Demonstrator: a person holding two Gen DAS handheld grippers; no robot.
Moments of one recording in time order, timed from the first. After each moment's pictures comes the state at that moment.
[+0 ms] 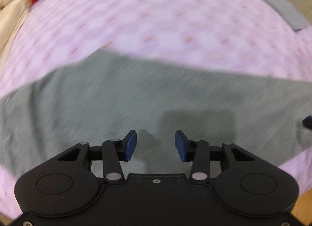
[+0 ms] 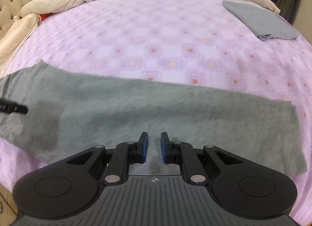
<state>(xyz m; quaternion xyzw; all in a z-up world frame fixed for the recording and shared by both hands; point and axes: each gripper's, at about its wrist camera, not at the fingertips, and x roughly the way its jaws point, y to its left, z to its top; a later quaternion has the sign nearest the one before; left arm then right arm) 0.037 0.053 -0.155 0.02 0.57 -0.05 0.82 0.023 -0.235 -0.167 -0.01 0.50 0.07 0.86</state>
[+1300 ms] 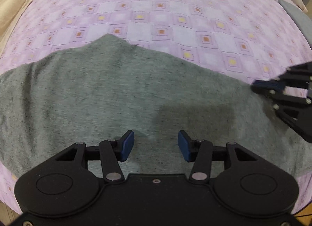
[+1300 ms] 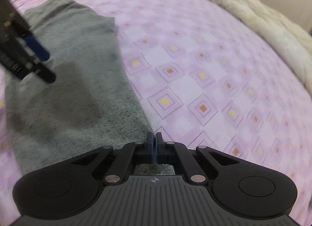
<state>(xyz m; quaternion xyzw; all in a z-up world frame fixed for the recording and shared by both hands) 0.061 0.083 -0.189 -0.03 0.60 0.00 0.80 0.135 -0.110 -0.216 -0.30 0.43 0.35 0.78</state>
